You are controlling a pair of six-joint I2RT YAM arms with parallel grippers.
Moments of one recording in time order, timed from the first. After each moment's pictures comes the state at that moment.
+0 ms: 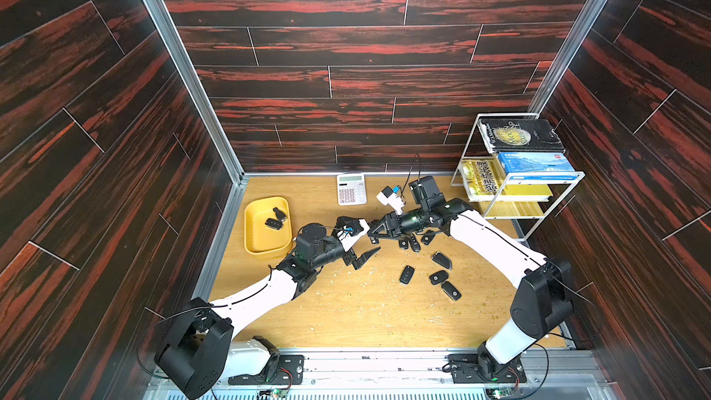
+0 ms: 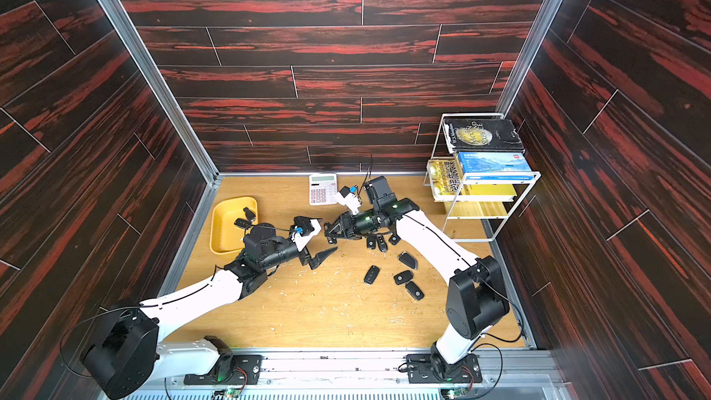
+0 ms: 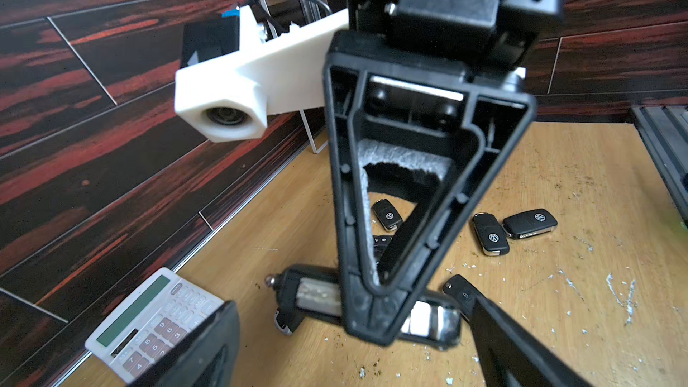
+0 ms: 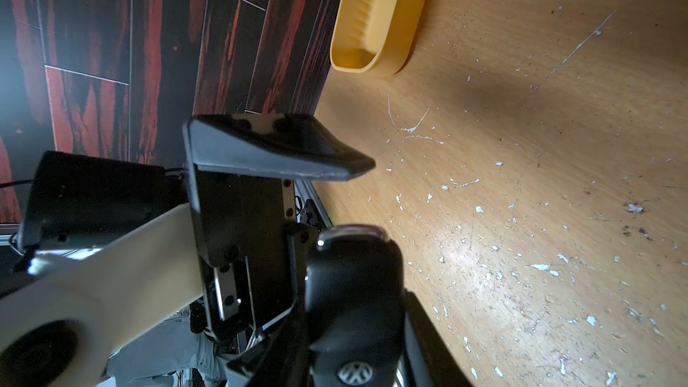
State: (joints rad) left arm -0.57 1.30 0.67 0.47 0.47 0.32; right arm 0.55 1.66 1.41 -0.62 -0.89 0.39
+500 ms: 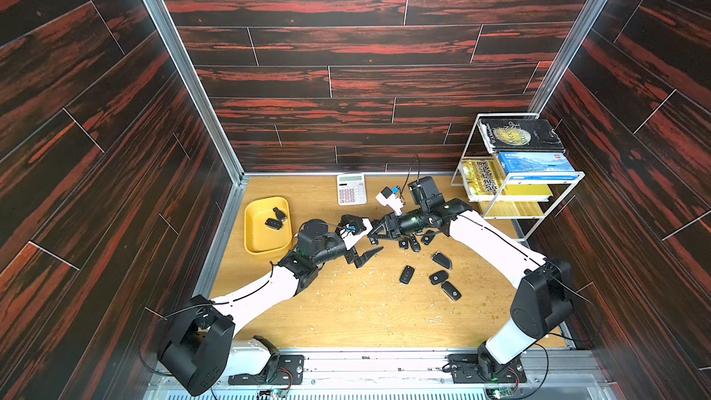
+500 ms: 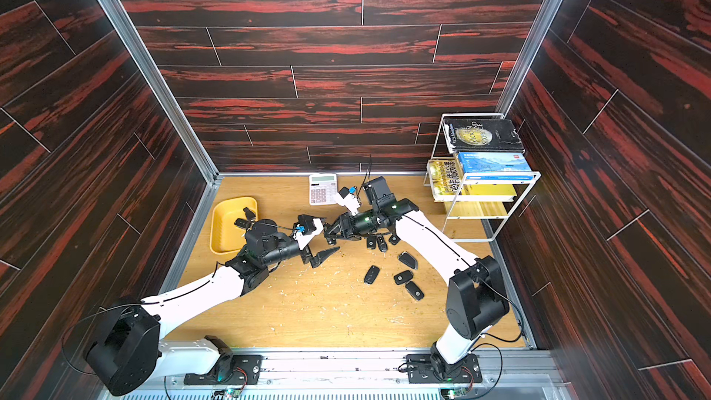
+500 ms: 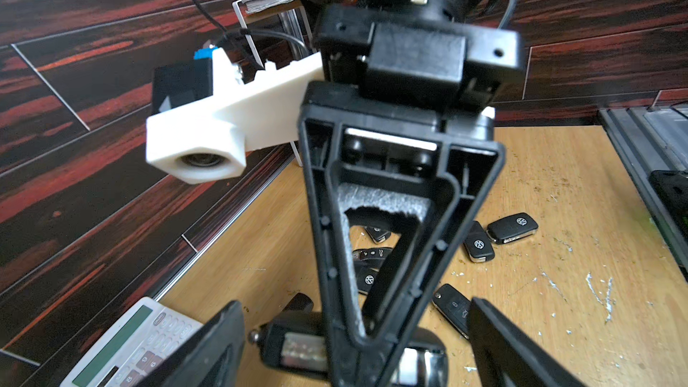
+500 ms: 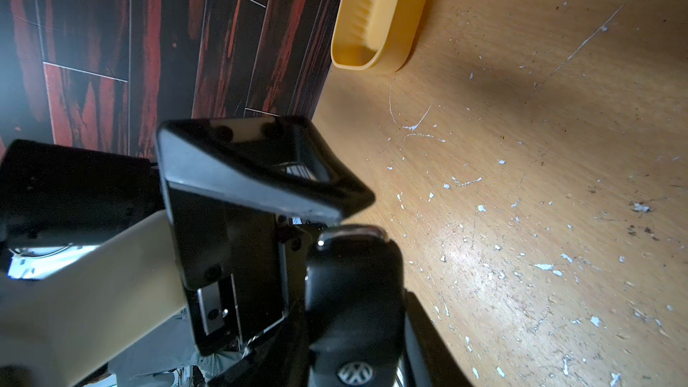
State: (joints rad) left arm -0.57 1.32 0.71 0.45 0.54 0.35; right arm 0.55 1.66 1.41 -0.62 -0.89 0.39
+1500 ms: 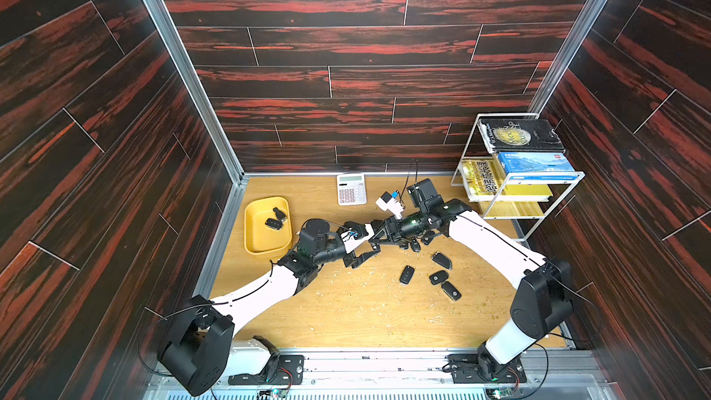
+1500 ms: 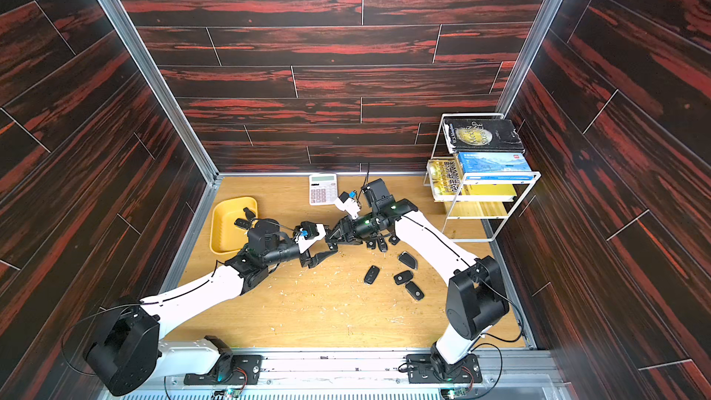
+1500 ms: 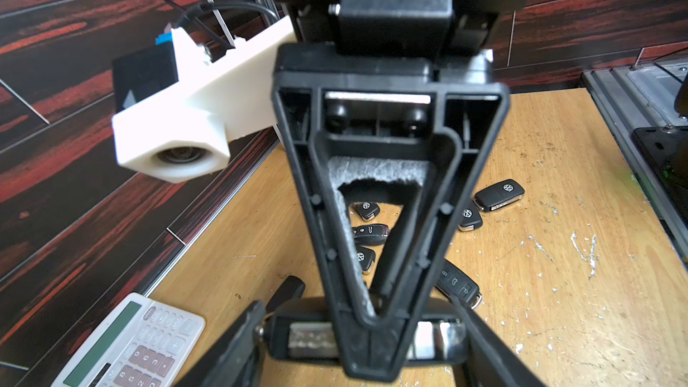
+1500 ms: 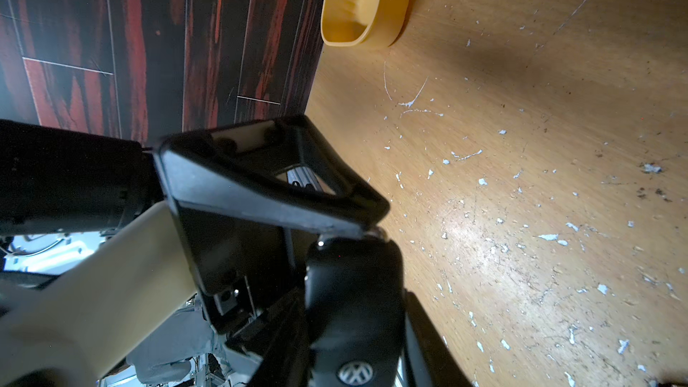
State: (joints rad) left arm -0.57 1.32 0.72 0.34 0.57 0.44; right arm 0.55 1.66 1.41 -0.70 -0.89 0.38
